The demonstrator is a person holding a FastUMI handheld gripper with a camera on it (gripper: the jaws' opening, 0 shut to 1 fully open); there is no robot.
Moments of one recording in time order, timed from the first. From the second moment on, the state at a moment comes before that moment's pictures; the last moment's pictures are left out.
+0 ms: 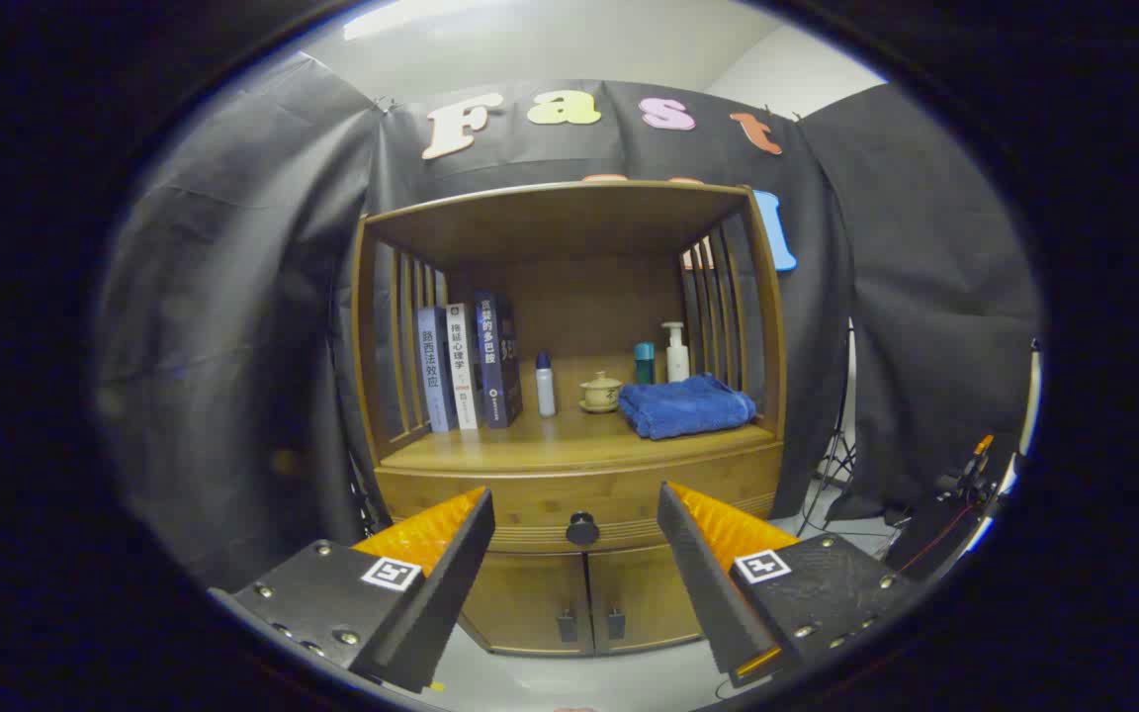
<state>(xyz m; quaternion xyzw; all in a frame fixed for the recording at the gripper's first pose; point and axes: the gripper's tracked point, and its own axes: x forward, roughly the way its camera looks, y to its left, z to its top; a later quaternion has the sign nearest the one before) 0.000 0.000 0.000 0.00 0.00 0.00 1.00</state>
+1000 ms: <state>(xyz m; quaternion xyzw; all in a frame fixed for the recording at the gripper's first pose) 0.009 0.000 -0.023 0.00 0.02 0.01 1.00</state>
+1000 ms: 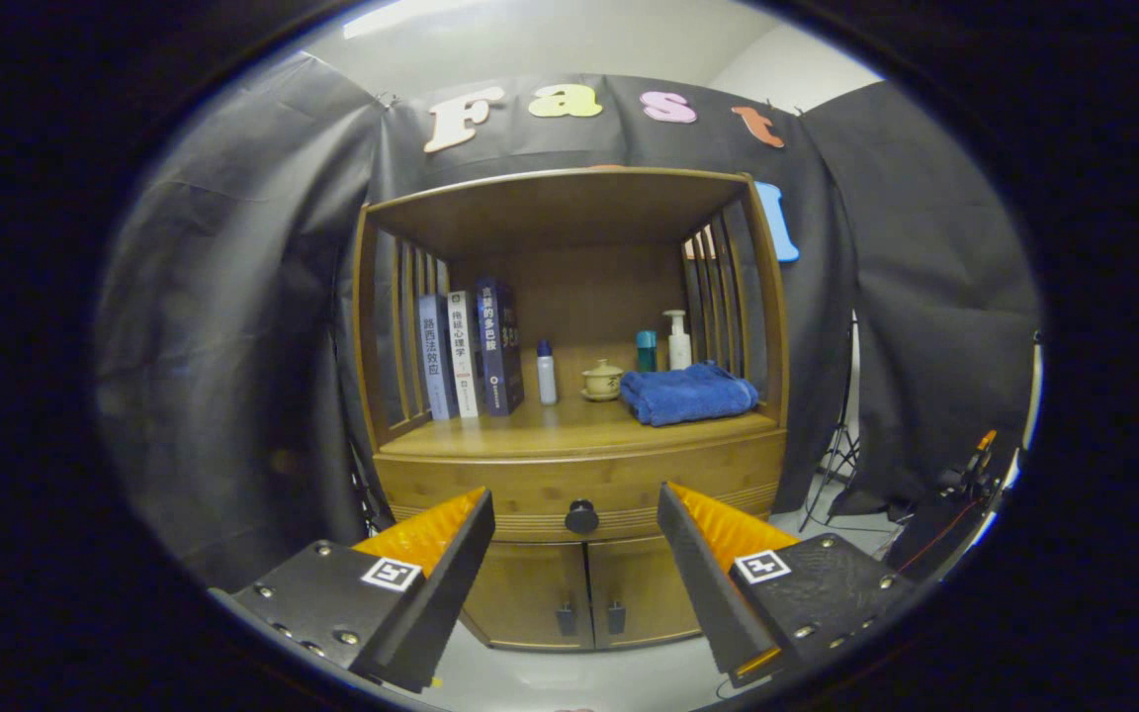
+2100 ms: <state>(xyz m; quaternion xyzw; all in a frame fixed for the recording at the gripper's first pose) 0.189 -0.005 -0.153 -0.01 0.14 -0.01 0.99</state>
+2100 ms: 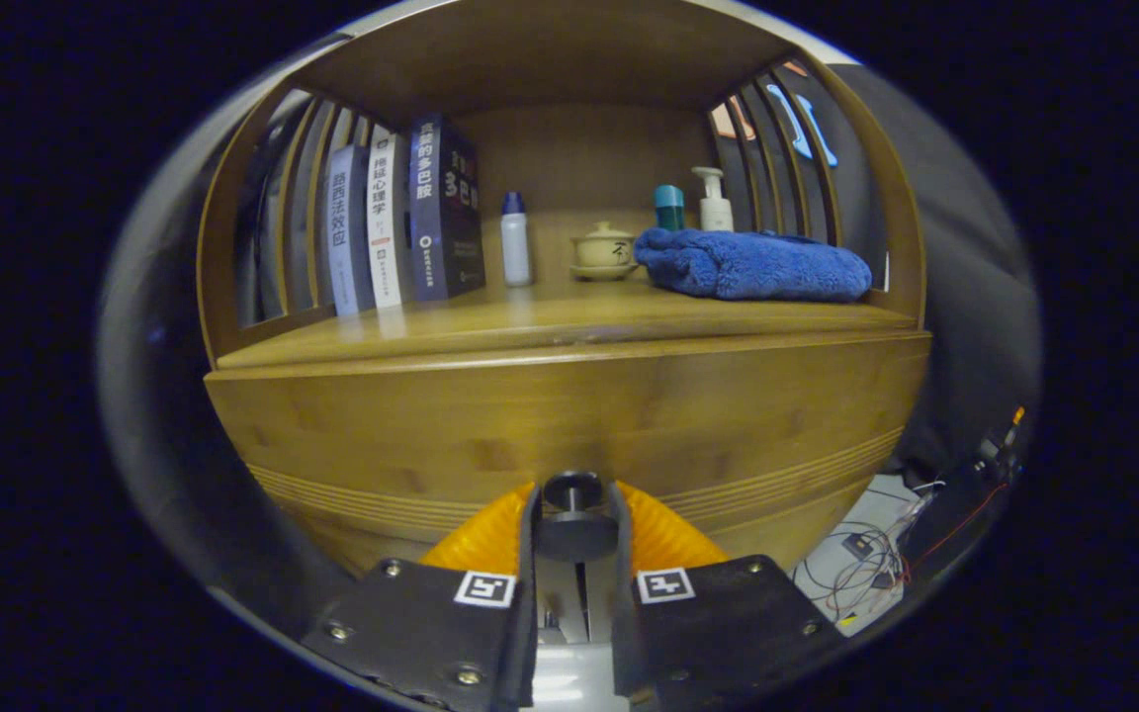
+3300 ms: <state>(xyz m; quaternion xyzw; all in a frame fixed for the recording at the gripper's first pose) 0.003 -0.013 -0.163 -0.03 0.13 0.02 0.99</state>
